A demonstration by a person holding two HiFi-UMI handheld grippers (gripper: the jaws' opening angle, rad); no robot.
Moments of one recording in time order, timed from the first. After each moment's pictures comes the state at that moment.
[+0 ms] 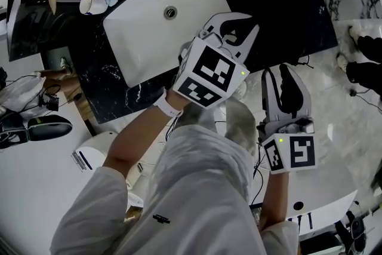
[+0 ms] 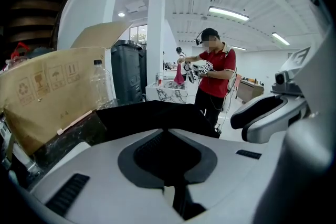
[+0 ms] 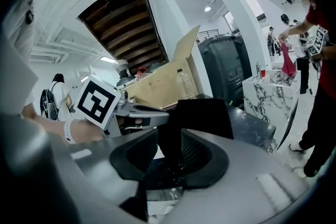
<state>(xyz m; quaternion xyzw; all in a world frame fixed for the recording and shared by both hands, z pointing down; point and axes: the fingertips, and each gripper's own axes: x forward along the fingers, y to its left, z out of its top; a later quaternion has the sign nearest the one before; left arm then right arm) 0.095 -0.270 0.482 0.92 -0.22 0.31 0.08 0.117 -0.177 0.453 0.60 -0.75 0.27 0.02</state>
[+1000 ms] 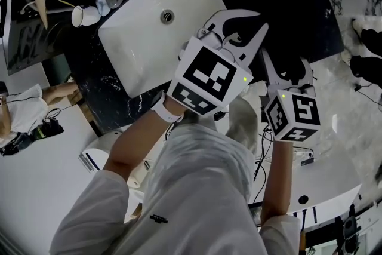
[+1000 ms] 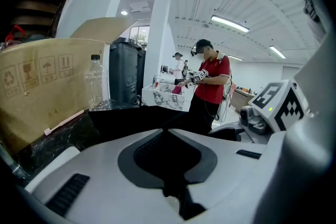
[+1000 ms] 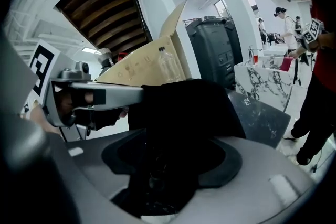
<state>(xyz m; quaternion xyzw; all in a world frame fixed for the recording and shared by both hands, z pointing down) 0.111 -0.297 0.479 0.93 -0.19 0.28 0.12 0.133 -0.251 0.529 0.63 -0.70 0.34 0.07</state>
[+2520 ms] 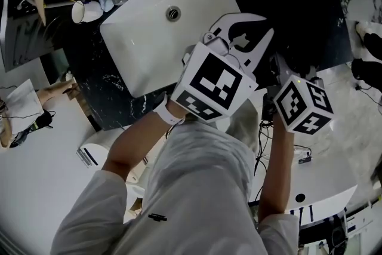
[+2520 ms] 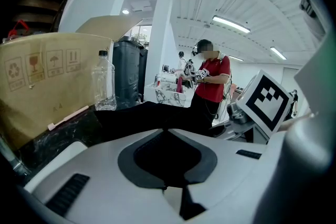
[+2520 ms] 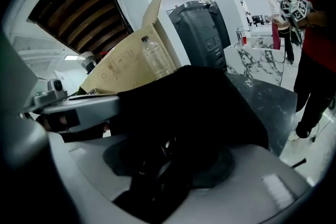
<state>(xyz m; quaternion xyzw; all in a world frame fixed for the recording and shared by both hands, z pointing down) 0.089 -0.307 0.489 0.93 -0.19 0.28 0.13 0.128 -0.276 0.552 0.64 -0.64 0.43 0.05</state>
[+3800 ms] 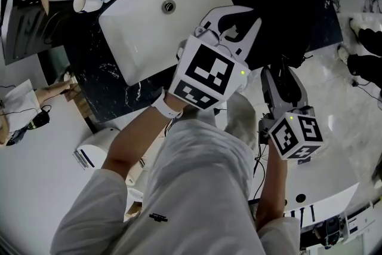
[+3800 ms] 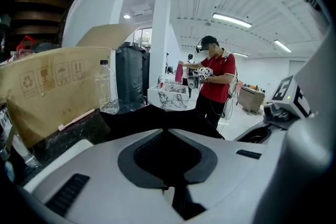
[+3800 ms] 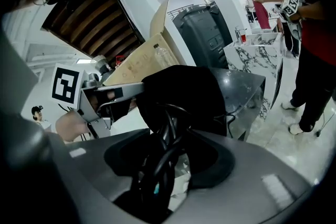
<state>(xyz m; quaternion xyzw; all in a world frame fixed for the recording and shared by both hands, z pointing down) 0.087 -0.276 0.476 0.93 -0.23 0.28 0.10 0.118 -0.163 0.525 0.60 -0.67 0.43 0.03</state>
